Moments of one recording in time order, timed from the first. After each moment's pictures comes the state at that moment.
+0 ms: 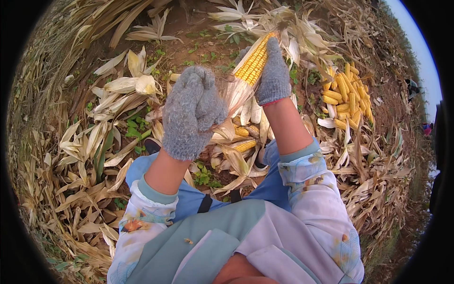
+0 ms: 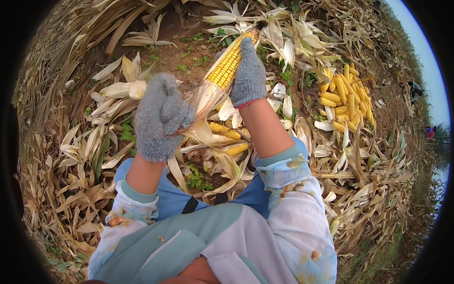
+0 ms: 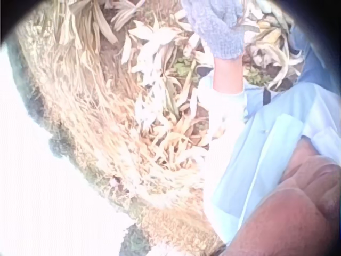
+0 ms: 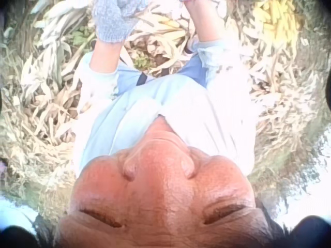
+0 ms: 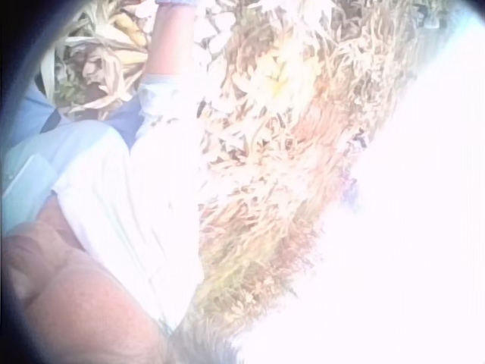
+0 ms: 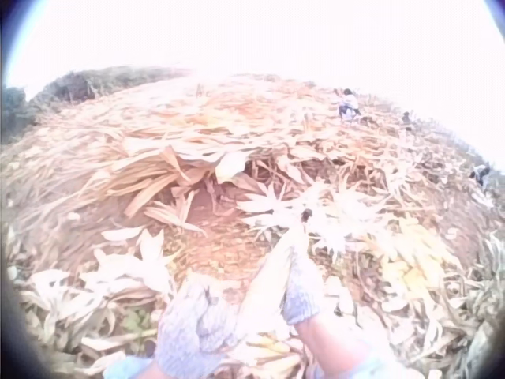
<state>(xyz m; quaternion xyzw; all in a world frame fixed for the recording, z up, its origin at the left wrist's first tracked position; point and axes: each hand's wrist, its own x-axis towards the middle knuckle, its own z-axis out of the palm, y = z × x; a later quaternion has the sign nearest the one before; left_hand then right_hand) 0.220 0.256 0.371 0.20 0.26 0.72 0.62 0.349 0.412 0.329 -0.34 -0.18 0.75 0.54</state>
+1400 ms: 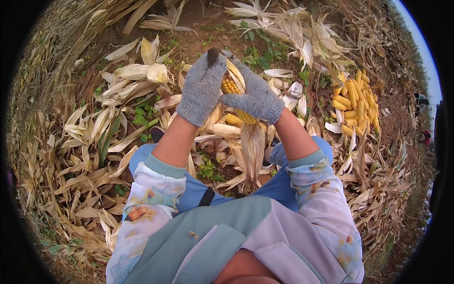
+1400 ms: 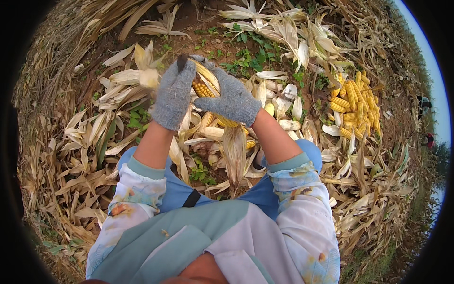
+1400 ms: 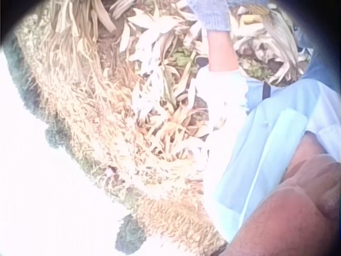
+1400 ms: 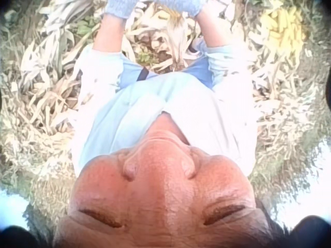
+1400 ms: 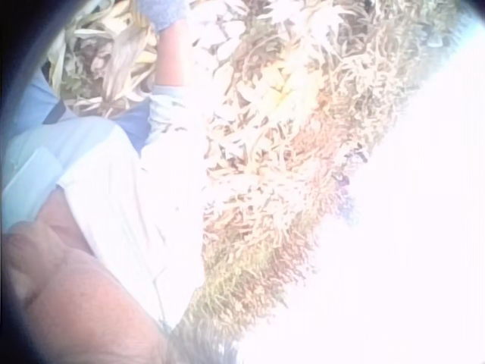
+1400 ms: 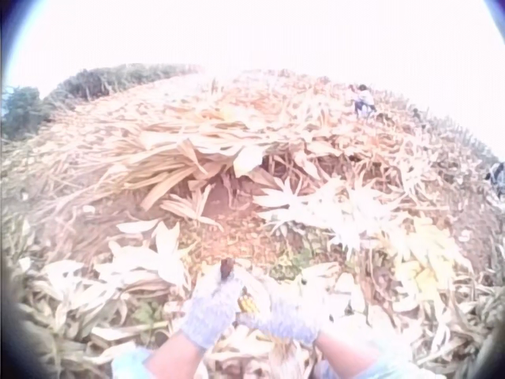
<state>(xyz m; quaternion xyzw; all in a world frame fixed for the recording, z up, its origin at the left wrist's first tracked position) 0.195 0.296 0.310 0.38 0.52 0.64 0.41 0.351 0.362 0.315 -0.26 -0.78 0.52 0.23</state>
